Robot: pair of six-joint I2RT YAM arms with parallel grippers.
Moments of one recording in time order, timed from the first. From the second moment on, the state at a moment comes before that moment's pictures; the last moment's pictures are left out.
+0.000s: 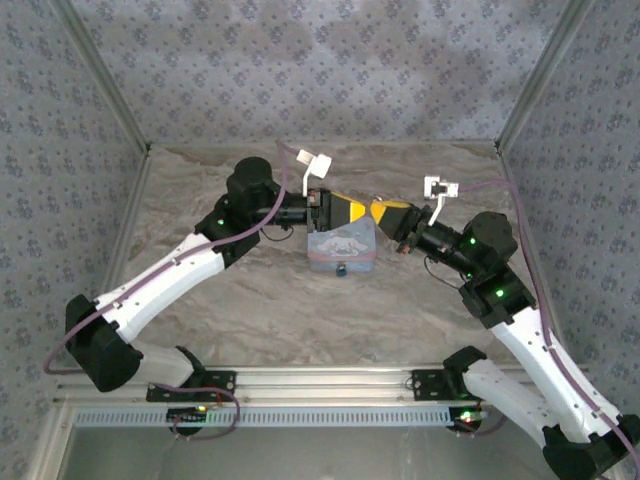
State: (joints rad) left arm -0.77 1.36 1.26 0.10 0.80 -0.80; right arm 0.49 0.77 0.89 -0.01 -0.50 0.70
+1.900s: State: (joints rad) left arm -0.79 1.36 1.28 0.13 0.83 -0.81; right arm 0.48 0.75 0.83 0.10 -0.61 0.79
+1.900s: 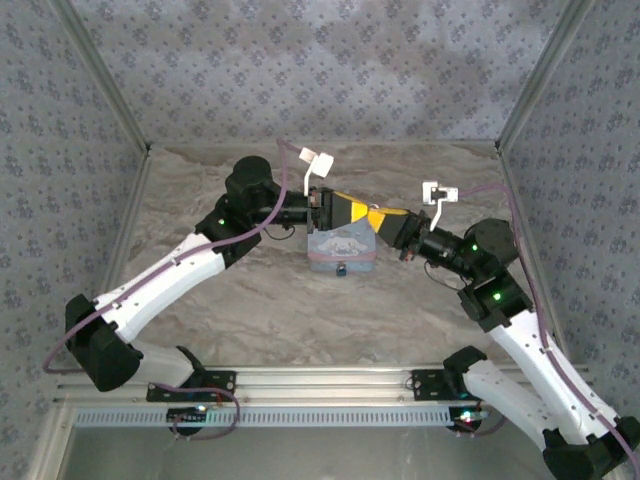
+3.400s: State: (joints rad) left arm -0.79 1.63 1.73 -0.84 0.69 -0.42; right arm 0.37 0.81 1.13 -0.56 -0.47 0.52
